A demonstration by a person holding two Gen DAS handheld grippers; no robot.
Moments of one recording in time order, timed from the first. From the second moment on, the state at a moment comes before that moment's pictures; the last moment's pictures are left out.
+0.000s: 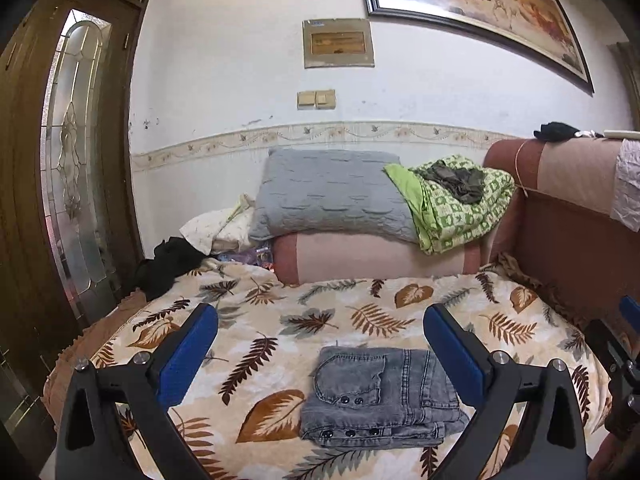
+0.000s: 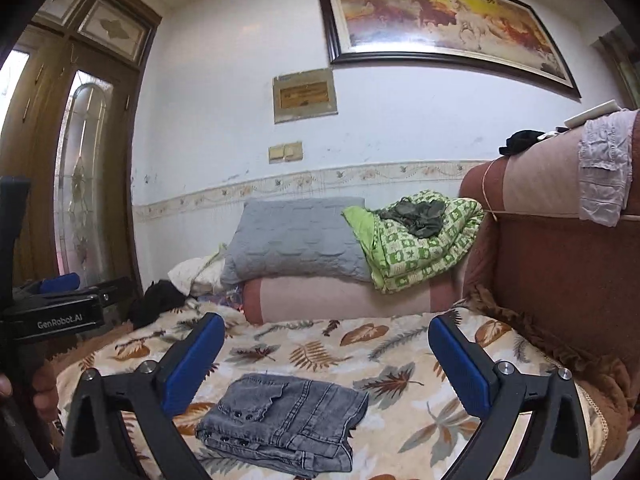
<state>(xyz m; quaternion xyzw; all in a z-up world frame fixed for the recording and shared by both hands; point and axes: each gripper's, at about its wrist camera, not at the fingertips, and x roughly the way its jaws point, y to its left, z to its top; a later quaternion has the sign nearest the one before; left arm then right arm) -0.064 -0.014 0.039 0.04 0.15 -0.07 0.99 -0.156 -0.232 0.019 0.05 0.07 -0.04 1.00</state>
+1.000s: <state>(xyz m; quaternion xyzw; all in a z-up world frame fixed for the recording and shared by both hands) -0.060 0.003 0.020 0.04 0.17 -0.05 0.98 -0.145 -0.213 0.011 0.04 0.10 -0.01 0.99</state>
